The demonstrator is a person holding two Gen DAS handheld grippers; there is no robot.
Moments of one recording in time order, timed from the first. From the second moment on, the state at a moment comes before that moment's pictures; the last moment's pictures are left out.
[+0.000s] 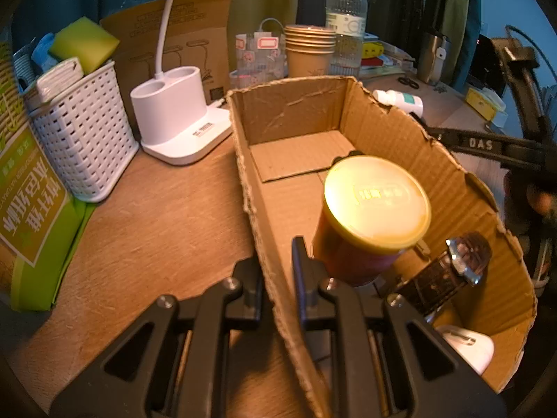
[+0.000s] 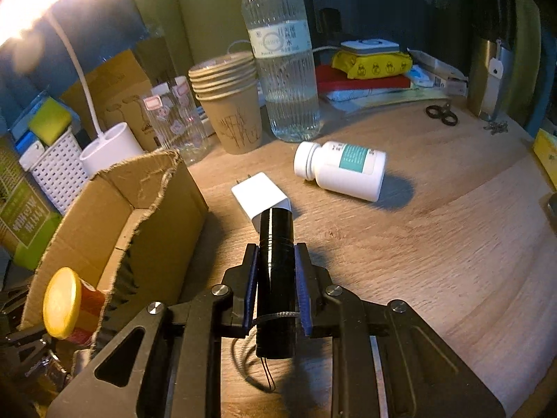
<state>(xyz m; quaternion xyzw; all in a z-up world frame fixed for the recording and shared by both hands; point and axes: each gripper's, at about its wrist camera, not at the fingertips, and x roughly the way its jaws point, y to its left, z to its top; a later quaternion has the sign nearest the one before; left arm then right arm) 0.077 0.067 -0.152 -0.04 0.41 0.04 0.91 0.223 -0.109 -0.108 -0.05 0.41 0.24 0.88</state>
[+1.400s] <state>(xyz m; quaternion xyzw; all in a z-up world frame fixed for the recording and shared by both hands) 0.078 0.067 -0.152 -0.04 0.42 0.04 0.91 0.128 -0.082 0.006 -0.05 0.26 0.34 0.90</state>
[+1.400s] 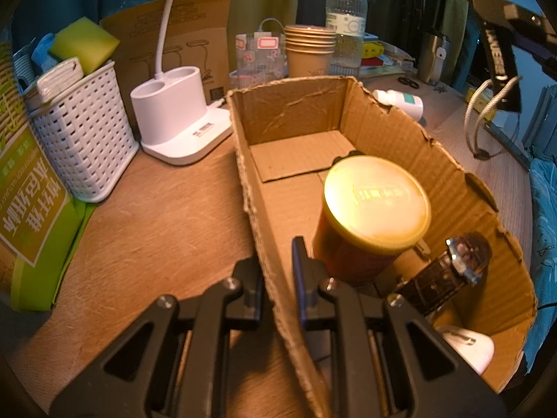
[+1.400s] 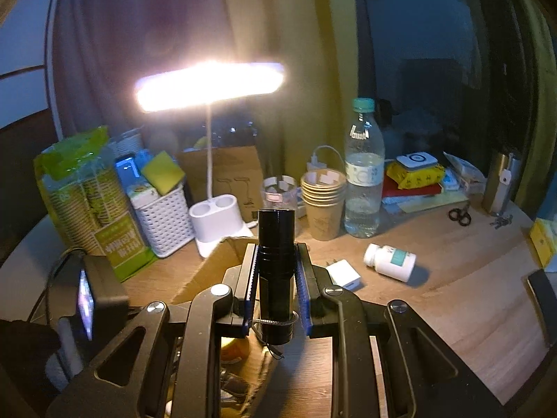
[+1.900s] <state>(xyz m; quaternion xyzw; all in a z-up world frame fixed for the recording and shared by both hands) 0.077 0.067 -0.152 -0.04 0.42 0.04 0.91 0.130 -0.057 -0.020 -0.07 0.30 0.36 0.88</state>
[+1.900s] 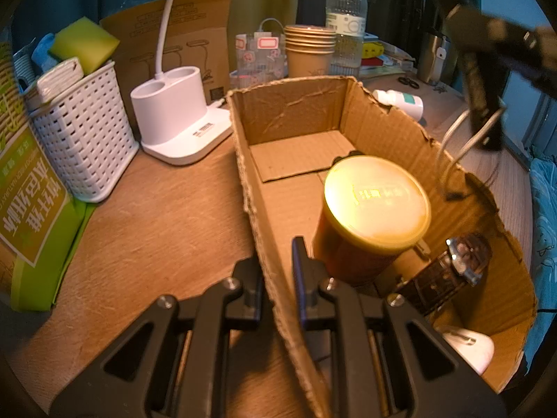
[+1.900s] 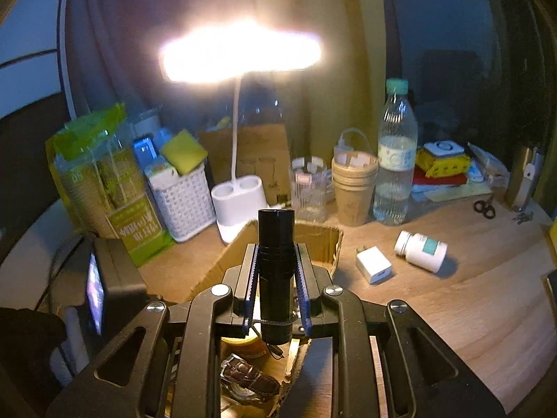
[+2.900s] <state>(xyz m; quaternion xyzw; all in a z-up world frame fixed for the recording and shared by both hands) 0.077 0.067 -0.152 -0.04 0.41 0.04 0.91 0.150 -0.050 -0.061 -0.09 0.36 0.35 0.86</state>
